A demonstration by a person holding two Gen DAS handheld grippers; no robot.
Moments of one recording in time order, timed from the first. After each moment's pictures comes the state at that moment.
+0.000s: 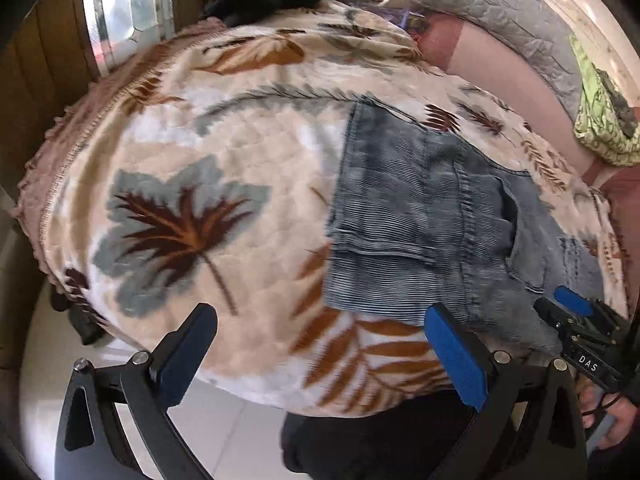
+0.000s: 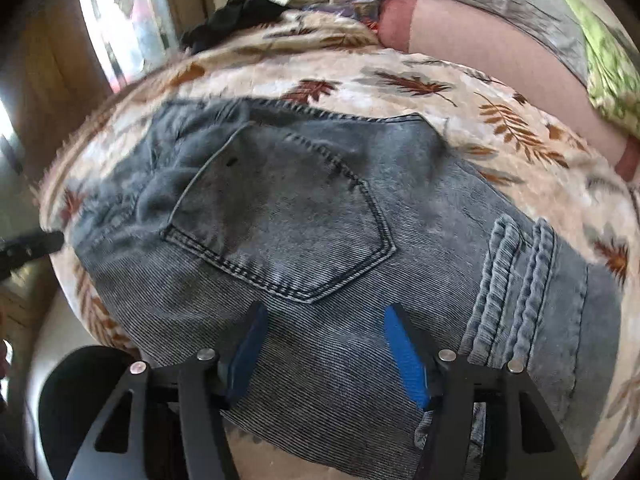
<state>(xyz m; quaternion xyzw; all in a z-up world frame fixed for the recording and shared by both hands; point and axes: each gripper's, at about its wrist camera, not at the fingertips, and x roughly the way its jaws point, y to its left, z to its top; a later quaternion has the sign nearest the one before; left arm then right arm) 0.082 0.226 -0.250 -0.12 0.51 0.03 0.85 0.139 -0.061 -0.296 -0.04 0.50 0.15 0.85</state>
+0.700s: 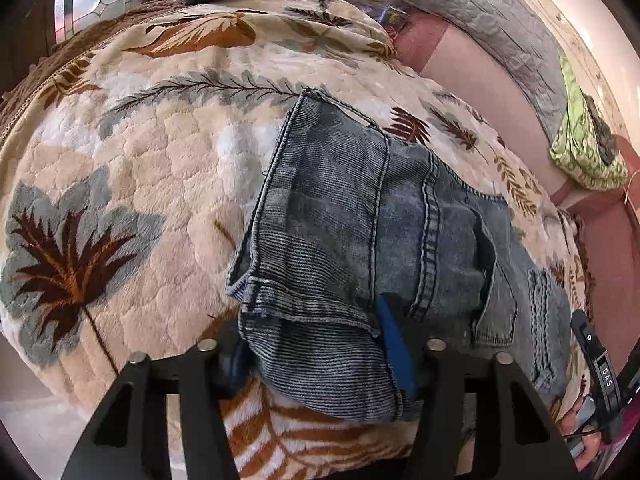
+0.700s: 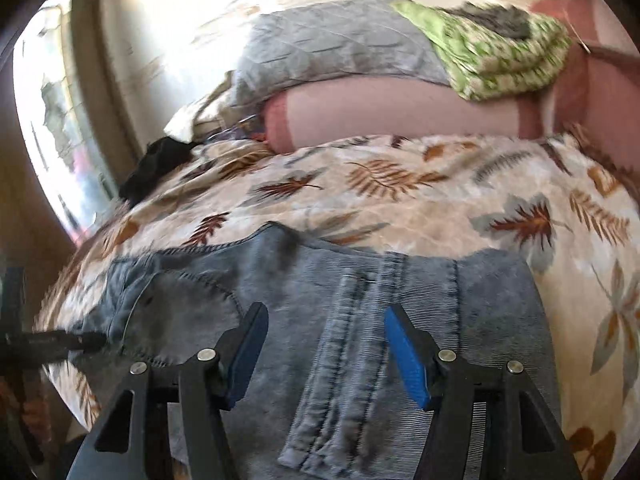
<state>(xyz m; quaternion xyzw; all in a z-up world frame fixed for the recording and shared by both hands) 0.140 0.205 -0.274 -0.19 0.51 -0.04 0.84 0.119 -0.172 -0.265 0.12 0.35 0.03 0.93</state>
